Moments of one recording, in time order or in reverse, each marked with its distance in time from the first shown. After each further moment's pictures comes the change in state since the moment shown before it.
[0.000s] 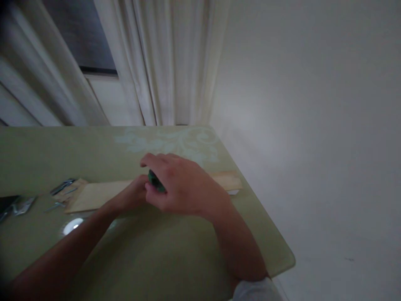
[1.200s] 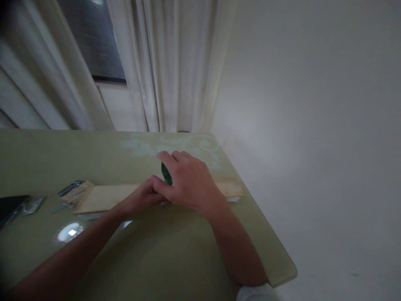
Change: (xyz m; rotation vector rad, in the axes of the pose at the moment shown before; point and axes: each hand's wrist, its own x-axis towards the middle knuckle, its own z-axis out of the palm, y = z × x) left_hand 0.002 0.000 0.007 -0.051 -0.004 0.074; right_hand 0.009 0.006 0.014 -0.236 0.148 0.122
